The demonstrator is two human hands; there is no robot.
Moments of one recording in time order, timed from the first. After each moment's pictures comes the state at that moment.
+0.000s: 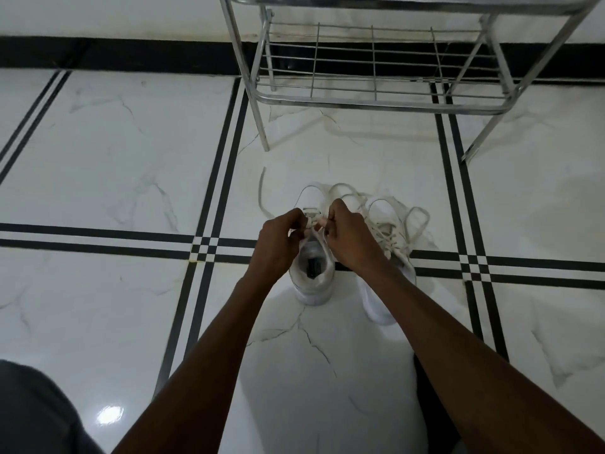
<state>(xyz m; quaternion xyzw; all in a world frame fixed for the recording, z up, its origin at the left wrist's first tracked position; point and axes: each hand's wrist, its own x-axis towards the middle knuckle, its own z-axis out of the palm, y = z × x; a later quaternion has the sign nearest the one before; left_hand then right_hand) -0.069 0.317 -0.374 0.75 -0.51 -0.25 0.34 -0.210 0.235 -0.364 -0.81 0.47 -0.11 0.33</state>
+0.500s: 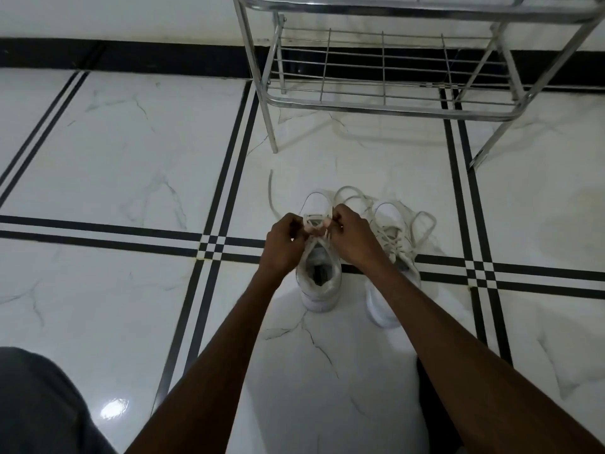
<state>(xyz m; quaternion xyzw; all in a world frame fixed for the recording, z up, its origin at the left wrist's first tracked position) -0.077 0.321 -0.373 0.76 -0.35 -0.36 0.40 -0.203 0.231 -0.366 -0.76 0.50 -0.10 0.40</state>
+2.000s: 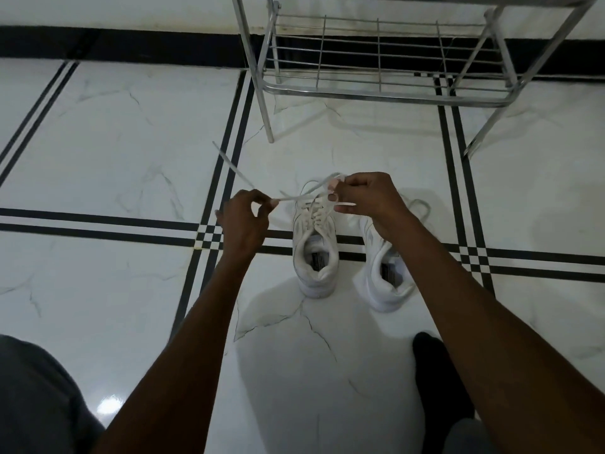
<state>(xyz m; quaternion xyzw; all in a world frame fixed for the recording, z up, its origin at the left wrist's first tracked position) -0.024 0.333 -0.371 0.84 -0.38 -0.15 0.36 -0.221 0.198 -0.328 -0.53 0.47 -0.24 0.66</state>
